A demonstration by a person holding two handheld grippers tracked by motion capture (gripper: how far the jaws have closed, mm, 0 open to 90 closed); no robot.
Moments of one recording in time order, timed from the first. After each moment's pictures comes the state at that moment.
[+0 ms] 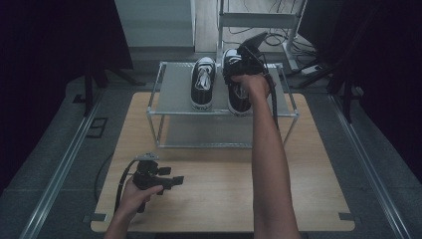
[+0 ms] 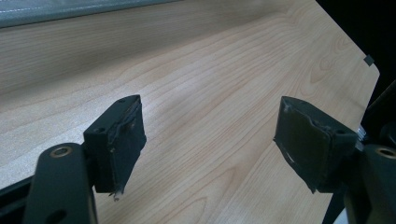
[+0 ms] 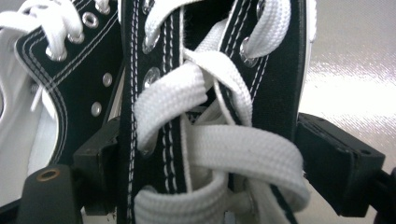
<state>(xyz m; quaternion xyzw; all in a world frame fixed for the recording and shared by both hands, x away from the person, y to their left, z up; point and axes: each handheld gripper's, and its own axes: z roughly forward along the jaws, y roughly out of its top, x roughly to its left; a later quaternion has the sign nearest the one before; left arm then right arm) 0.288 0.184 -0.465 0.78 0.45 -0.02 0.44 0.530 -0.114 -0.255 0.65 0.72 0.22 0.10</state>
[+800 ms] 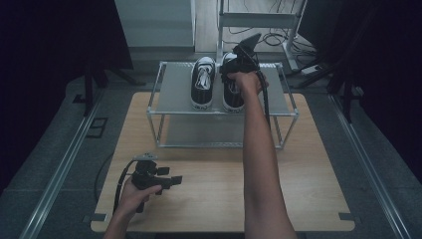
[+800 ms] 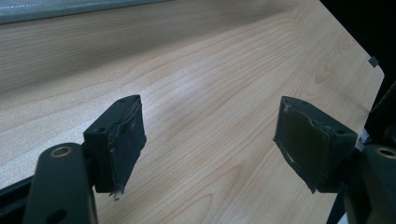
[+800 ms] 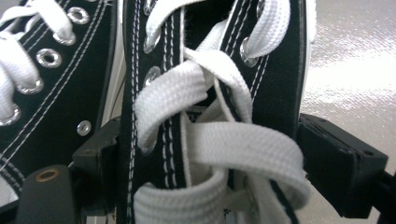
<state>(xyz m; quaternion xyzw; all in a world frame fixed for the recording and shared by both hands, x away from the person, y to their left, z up) 0.288 0.189 -0.467 0.78 0.46 -0.02 0.44 0.565 -0.104 -0.275 0.69 0.69 0.20 0.08</state>
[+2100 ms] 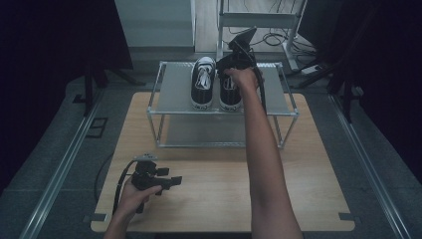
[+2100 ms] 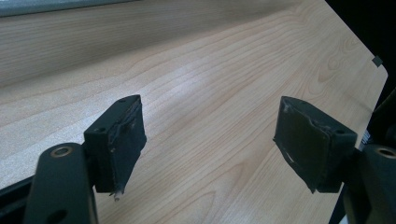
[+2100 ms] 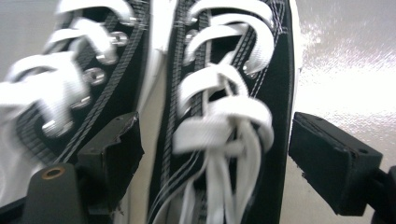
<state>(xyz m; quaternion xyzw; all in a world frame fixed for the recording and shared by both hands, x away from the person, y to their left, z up) 0.287 0.189 -0.469 0.77 0.46 -0.02 0.43 0.561 -0.092 -0.260 0.66 0.71 0.23 0.10</state>
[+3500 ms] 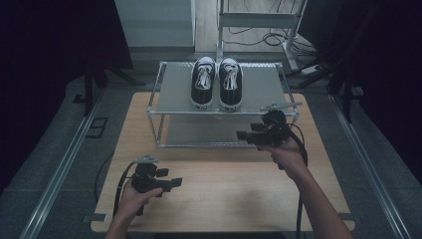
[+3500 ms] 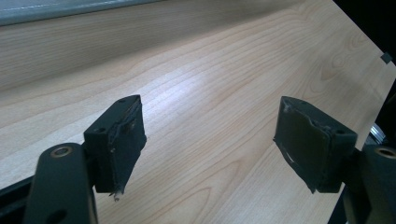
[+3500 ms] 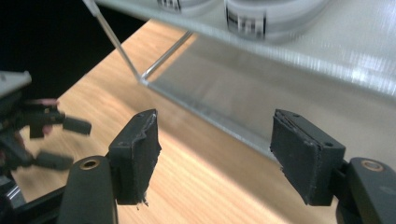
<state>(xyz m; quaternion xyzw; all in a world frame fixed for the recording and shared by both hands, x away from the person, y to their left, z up) 0.278 0.185 -0.462 0.78 0.46 0.00 0.43 0.357 -0.189 -0.329 0.42 0.80 0.43 0.08</state>
